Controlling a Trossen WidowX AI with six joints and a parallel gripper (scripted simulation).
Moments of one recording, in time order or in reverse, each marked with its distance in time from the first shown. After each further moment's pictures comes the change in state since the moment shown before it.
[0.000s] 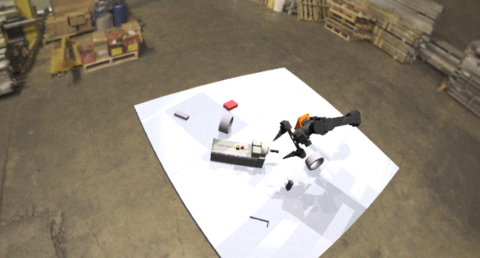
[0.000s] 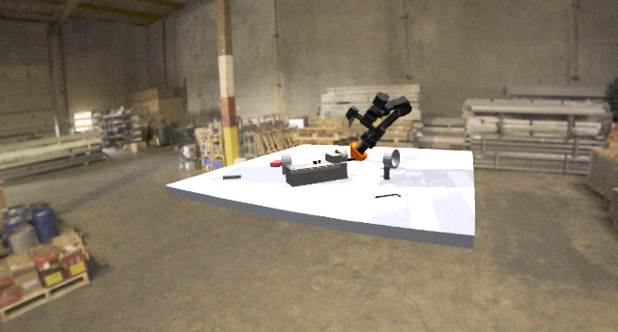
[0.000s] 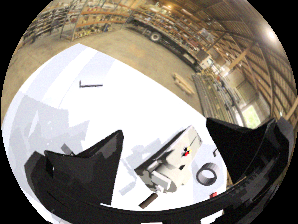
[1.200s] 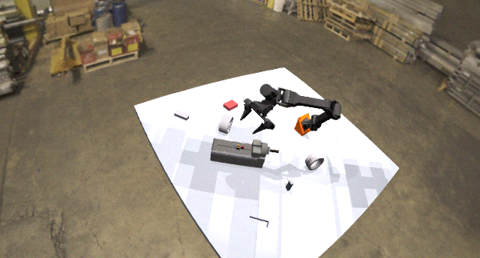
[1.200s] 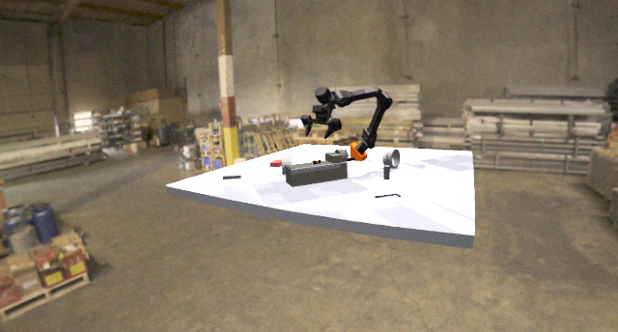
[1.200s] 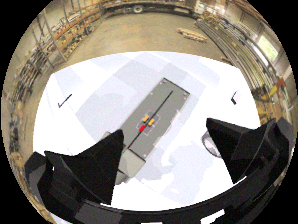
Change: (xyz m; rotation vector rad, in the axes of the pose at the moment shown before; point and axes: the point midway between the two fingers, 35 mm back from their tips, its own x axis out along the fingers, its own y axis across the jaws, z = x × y) arm 0.051 -0.151 -0.119 0.549 0.291 0.197
